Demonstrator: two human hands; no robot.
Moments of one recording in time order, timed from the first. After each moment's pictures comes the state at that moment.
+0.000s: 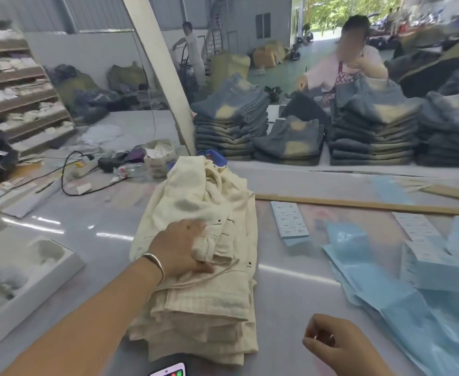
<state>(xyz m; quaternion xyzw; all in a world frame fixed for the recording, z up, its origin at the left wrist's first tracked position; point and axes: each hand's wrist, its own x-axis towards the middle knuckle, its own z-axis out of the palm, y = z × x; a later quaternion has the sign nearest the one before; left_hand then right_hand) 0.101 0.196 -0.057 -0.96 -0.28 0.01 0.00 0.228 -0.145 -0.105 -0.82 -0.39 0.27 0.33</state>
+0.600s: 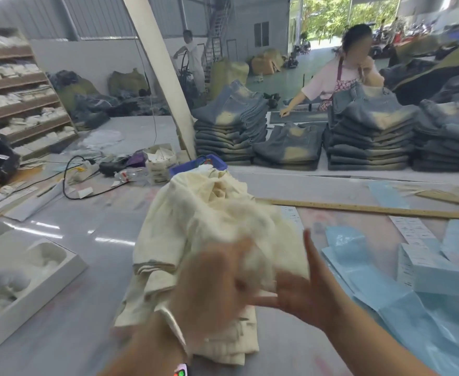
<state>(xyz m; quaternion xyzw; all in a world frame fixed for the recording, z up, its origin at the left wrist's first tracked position) 0.062 0.029 0.033 -0.94 -0.15 -0.26 -0.17 0.230 -0.070 -0.035 -0.33 -0.11 0.64 0.69</state>
